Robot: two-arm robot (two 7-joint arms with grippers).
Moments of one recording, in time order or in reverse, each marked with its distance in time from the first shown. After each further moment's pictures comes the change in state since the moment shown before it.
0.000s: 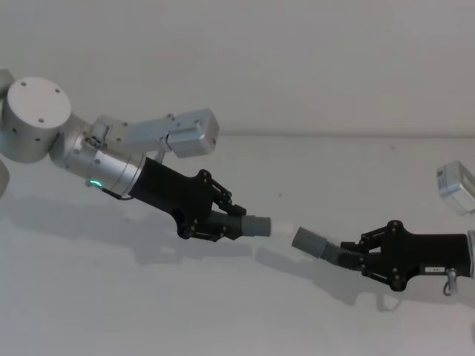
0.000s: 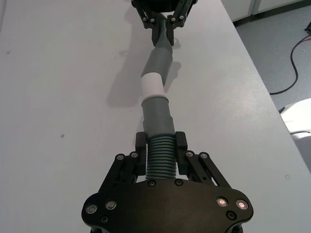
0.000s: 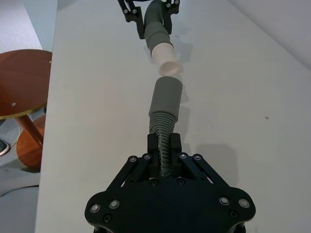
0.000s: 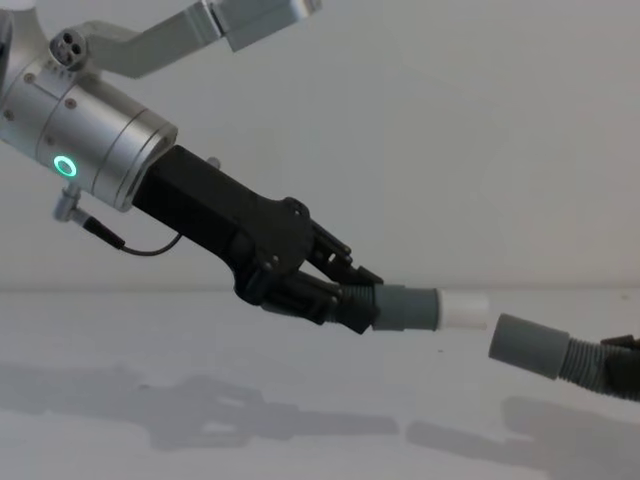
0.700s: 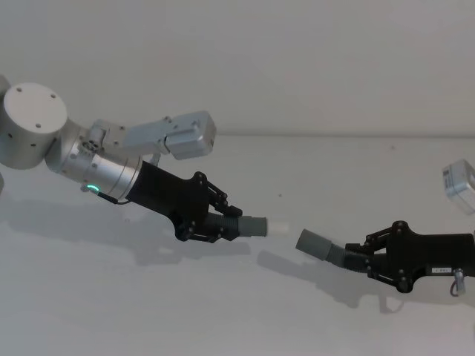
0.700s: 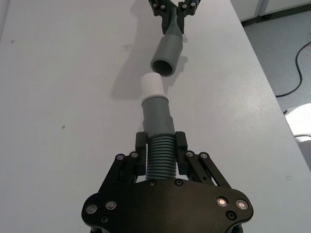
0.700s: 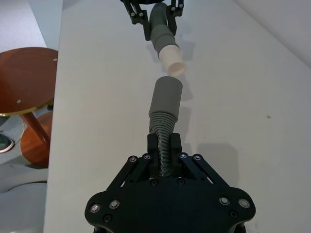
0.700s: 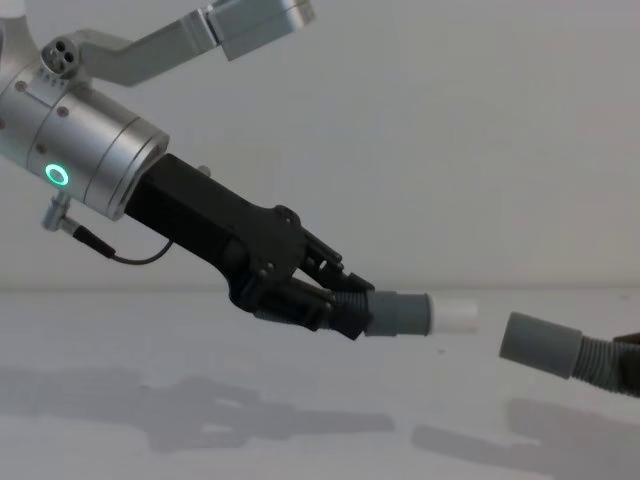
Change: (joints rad) left arm 0.014 0.023 0.008 -0.025 -0.014 0.034 0.039; right arm 0.002 0.031 -0.010 -0.021 0.020 0.008 0.008
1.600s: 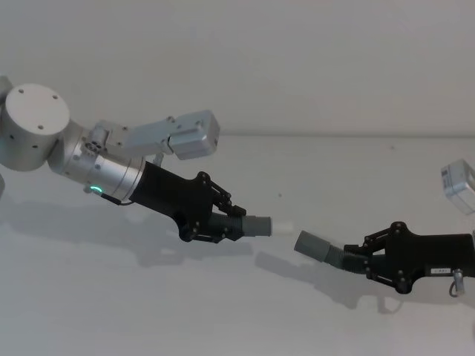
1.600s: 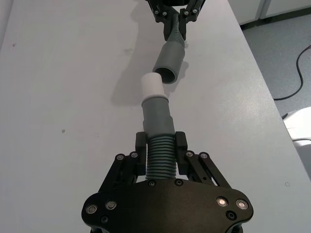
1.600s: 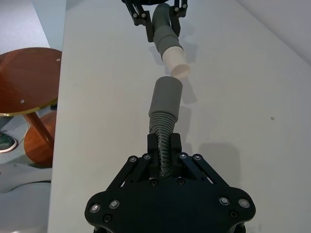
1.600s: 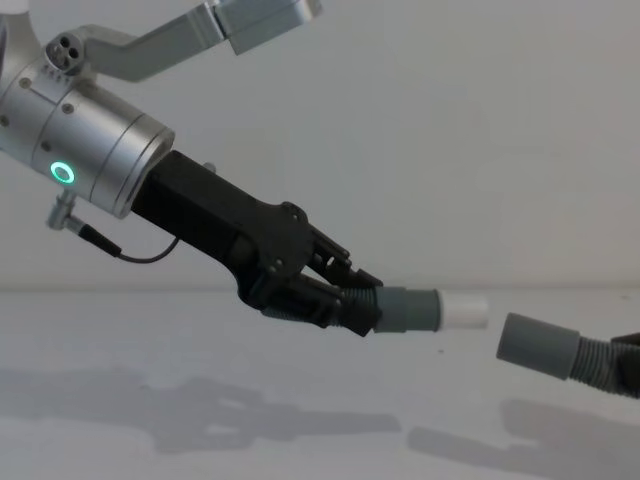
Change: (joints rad) left arm 0.000 0.010 0.015 -0.026 -0.021 0.014 0.026; right arm 0.009 0.012 -0.022 -0.007 0.017 0.003 -0.004
